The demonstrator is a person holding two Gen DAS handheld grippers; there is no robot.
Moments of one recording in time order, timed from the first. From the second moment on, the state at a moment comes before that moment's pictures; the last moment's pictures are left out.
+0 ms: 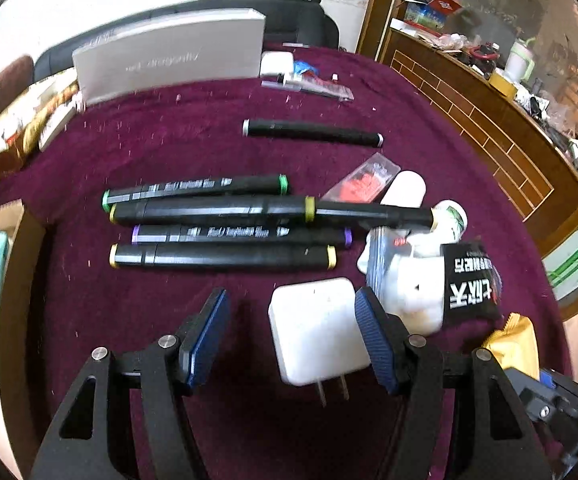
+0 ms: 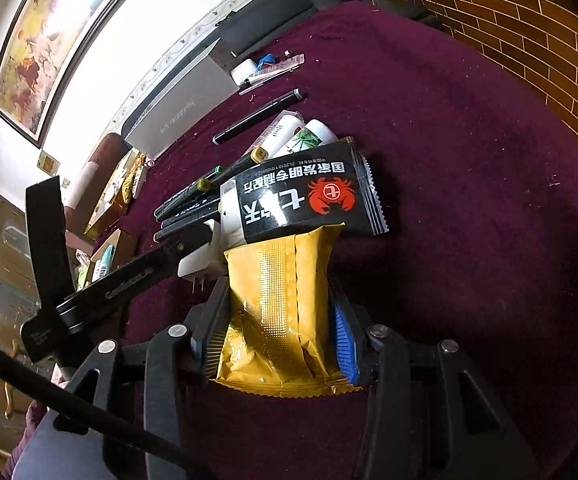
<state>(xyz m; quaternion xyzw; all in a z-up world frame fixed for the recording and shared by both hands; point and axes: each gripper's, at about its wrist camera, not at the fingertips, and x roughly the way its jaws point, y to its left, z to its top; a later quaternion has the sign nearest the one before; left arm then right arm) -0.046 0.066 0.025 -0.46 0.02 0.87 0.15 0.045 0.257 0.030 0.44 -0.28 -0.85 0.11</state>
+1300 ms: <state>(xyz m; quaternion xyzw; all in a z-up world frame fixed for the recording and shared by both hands) 0.014 0.017 0.043 -0.45 -0.01 0.87 0.22 0.061 0.216 0.058 0.44 -0.23 -0.85 0.16</state>
